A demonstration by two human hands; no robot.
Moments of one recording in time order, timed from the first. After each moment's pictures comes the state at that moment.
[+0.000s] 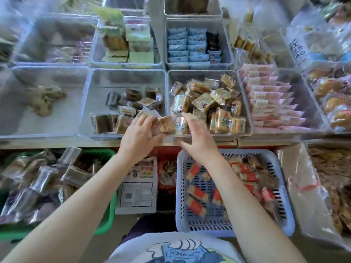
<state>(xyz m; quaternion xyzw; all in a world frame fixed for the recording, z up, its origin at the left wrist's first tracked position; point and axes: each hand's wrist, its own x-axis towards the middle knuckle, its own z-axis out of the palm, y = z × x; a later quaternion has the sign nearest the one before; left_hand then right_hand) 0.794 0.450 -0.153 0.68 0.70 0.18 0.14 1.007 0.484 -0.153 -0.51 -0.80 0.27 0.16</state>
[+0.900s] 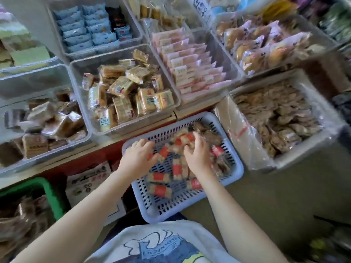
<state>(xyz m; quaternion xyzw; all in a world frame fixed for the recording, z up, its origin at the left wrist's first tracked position) 0.954 0.433 -0.212 0.80 0.53 -0.03 0.26 1.171 0.384 -0.245 -0.79 -0.50 0.26 0.22</state>
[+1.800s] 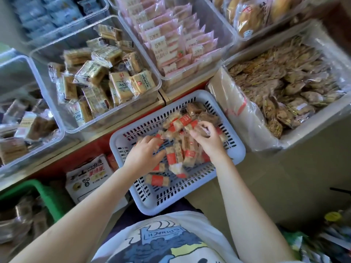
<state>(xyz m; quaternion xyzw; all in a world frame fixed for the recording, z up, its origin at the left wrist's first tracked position) 1.017 0.415 -0.247 0.79 0.52 -0.06 0.32 1.252 0.367 -0.266 -0.74 -0.27 0.51 0.36</state>
